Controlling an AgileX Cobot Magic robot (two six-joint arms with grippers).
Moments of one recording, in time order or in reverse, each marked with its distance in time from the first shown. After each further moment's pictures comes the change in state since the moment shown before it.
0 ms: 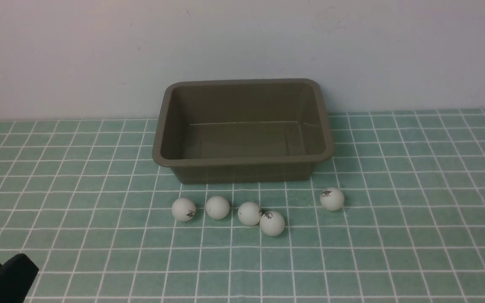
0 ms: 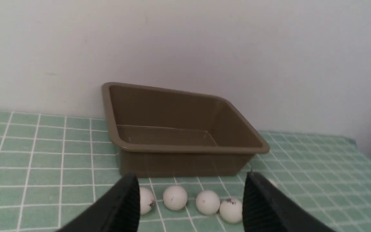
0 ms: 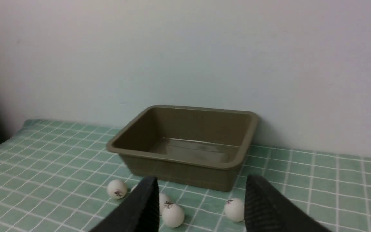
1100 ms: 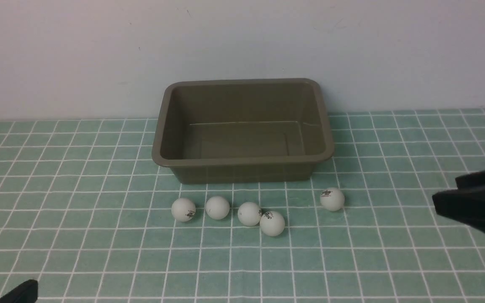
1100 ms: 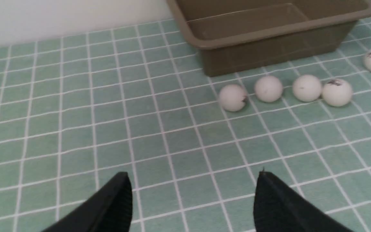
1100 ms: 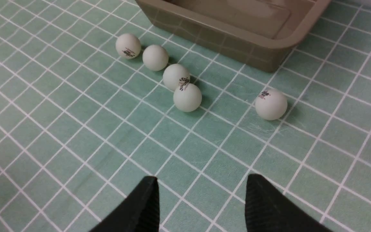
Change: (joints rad) right arm 0.000 0.924 -0.168 0.205 0.032 -0.585; left arm 0.000 0.183 -0.111 0.422 0.188 -0.072
